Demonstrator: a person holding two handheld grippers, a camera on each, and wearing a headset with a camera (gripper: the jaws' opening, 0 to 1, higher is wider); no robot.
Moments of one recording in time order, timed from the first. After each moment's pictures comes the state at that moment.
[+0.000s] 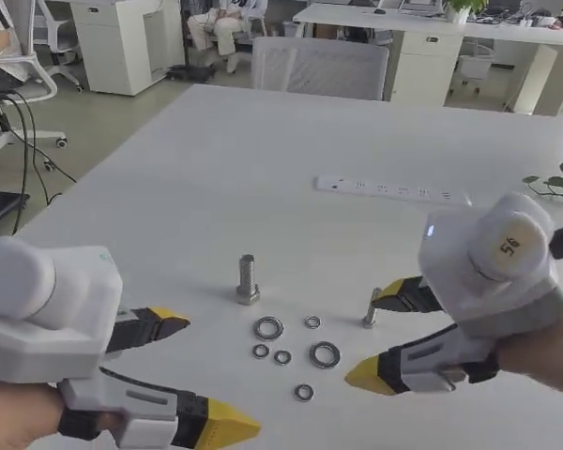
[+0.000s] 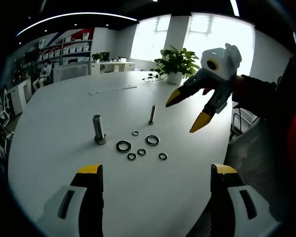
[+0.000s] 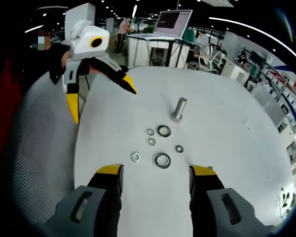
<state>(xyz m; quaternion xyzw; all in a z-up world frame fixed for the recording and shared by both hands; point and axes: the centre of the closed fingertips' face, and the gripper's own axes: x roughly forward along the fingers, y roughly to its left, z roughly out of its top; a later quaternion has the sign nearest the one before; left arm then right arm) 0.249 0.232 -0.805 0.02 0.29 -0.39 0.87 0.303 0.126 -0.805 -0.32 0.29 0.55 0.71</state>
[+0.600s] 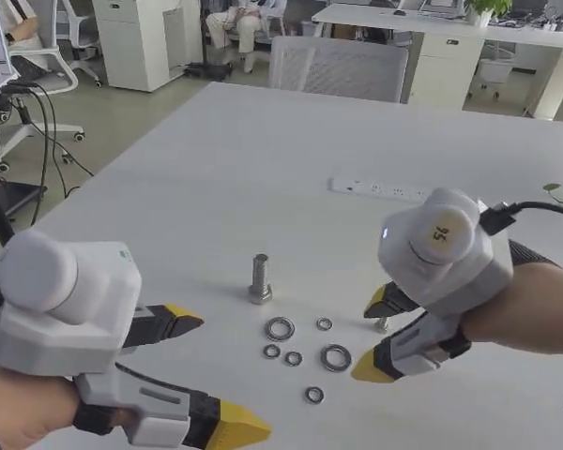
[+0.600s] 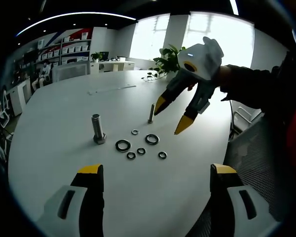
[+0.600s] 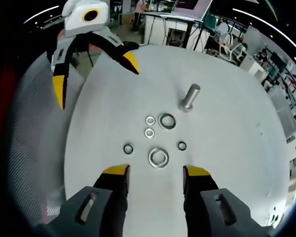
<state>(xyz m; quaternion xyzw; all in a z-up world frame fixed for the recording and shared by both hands) 0.250 0.230 -0.807 0.02 0.29 -0.39 0.87 0.321 0.134 -0.834 -0.39 0.34 0.57 0.64</state>
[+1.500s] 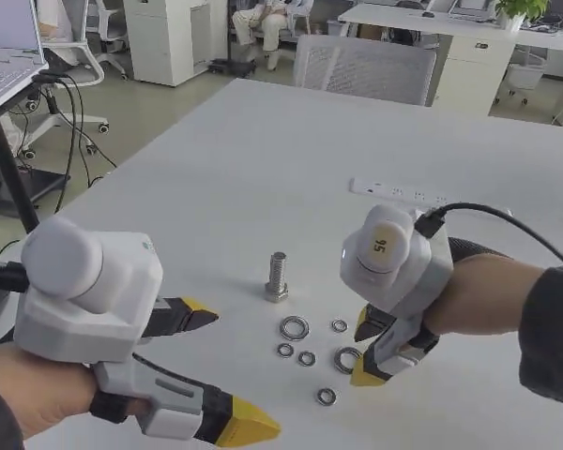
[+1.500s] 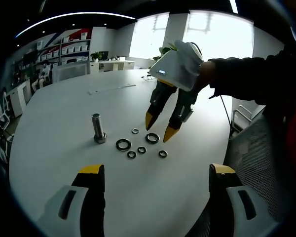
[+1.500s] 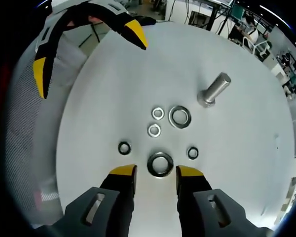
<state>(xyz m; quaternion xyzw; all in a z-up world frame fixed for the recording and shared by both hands) 0.250 0.230 -0.808 0.03 0.29 -0.39 0.87 0.324 0.146 -0.871 -0.46 0.38 0.59 0.55</state>
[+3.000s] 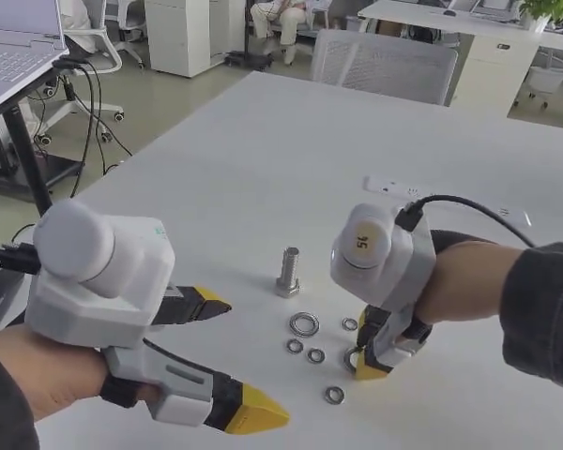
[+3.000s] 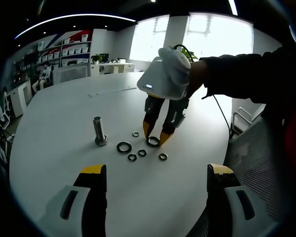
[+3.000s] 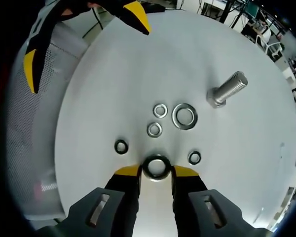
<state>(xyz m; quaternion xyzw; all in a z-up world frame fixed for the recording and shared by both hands) 0.256 0.229 -0.801 0.02 0.28 -0.39 0.88 0.330 0.146 -0.880 -0.50 0.40 0.59 0.49</state>
